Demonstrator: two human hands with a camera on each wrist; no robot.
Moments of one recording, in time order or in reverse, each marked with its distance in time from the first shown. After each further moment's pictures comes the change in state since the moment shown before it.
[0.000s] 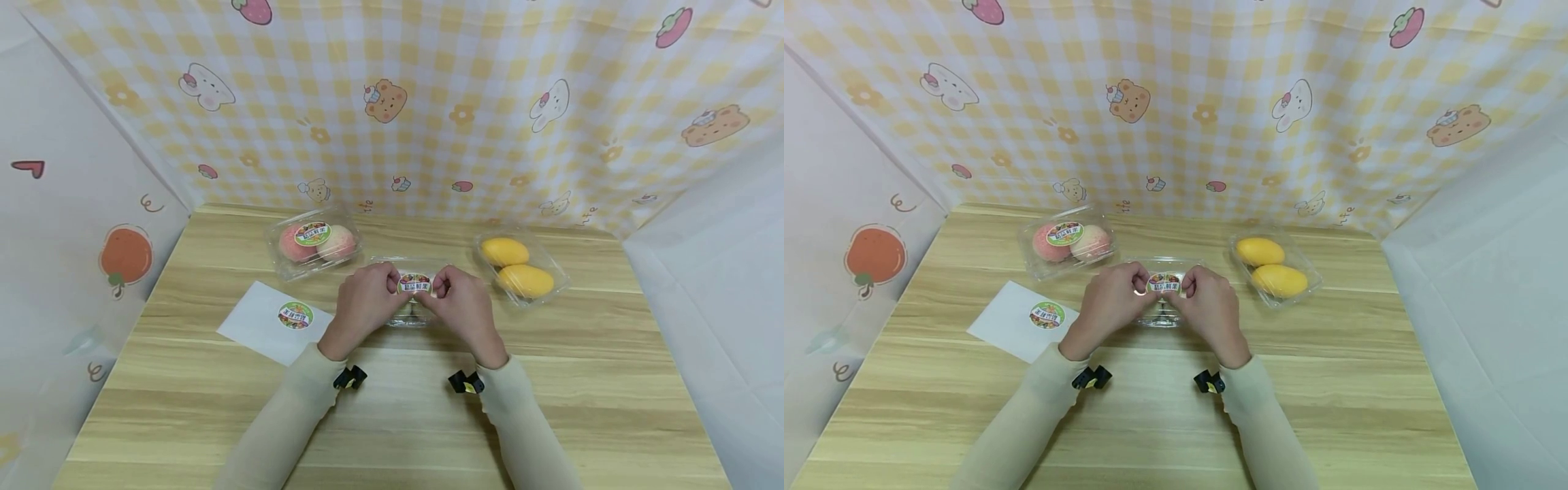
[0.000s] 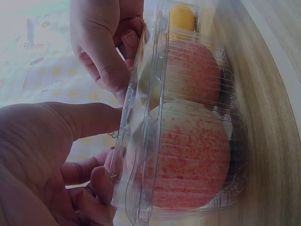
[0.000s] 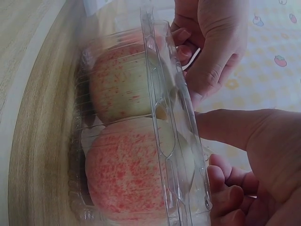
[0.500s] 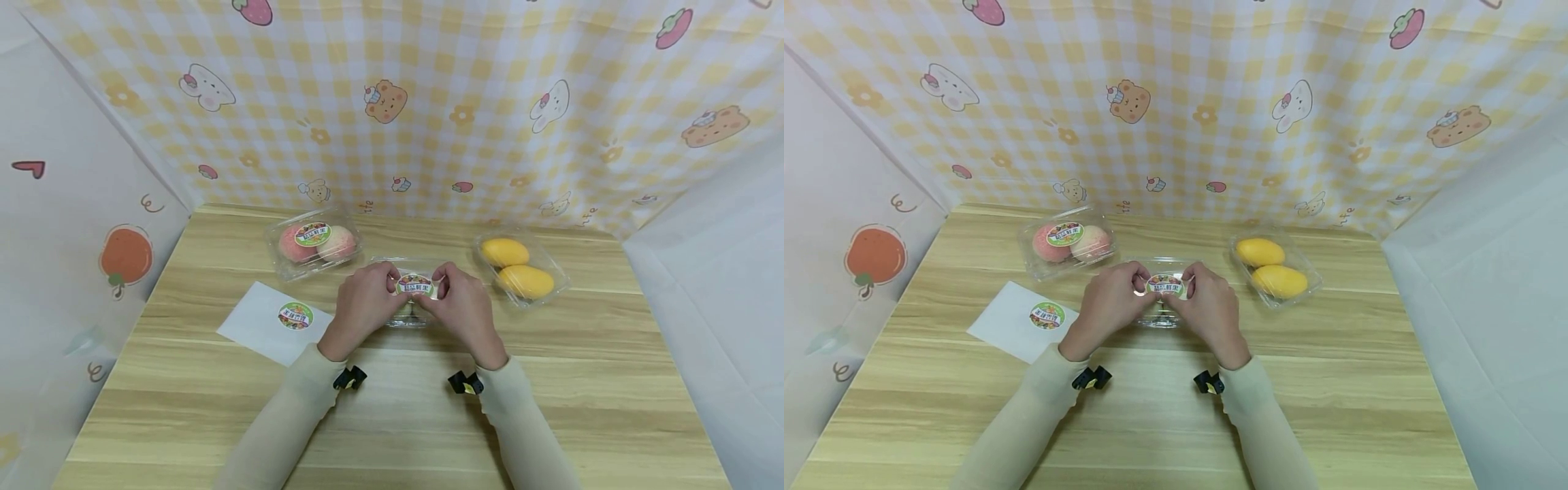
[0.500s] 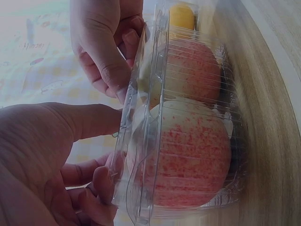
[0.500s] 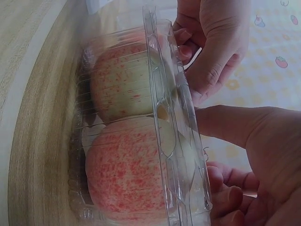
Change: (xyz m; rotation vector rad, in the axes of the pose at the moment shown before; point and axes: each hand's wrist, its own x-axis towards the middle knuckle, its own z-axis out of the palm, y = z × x) left_hand 0.001 -0.001 0.000 0.013 -0.006 -0.005; right_hand 0.001 -0.002 -0.001 -0.025 -0.055 0.056
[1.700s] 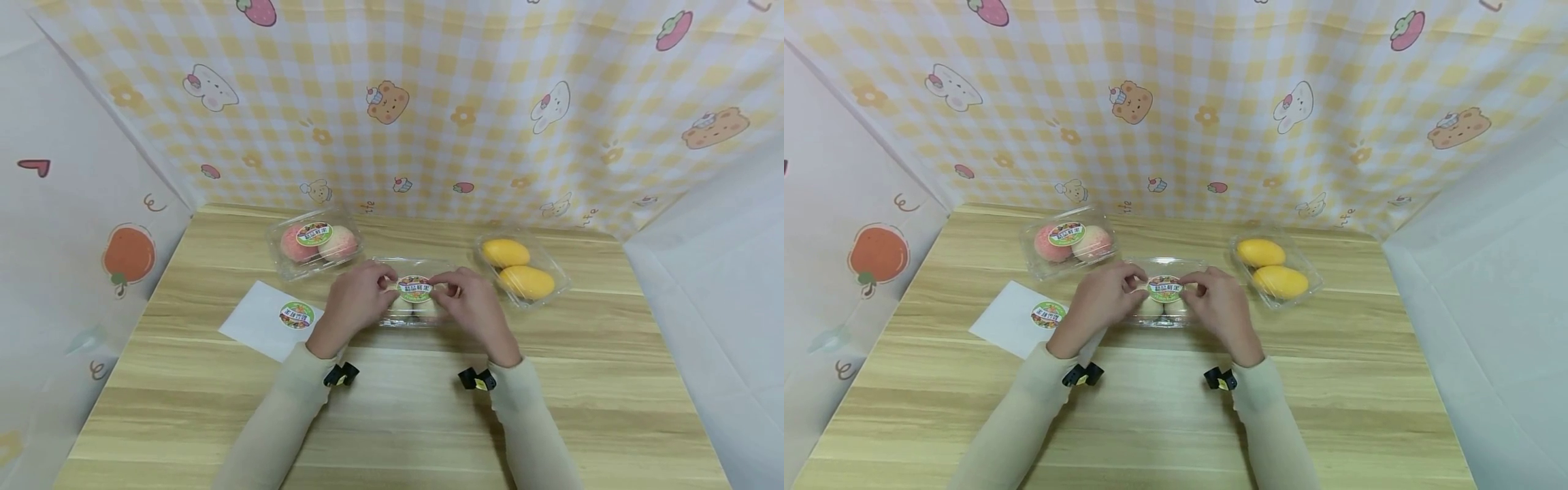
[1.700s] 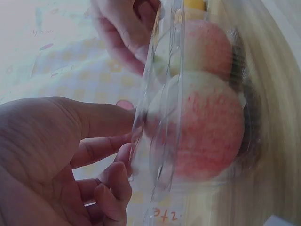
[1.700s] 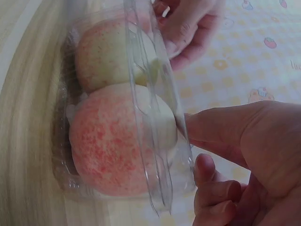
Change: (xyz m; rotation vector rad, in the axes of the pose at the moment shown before) left_hand -0.002 -0.011 -0.017 0.056 -0.091 0.041; right_hand 0.000 0.017 -0.013 0.066 -0.032 -0.168
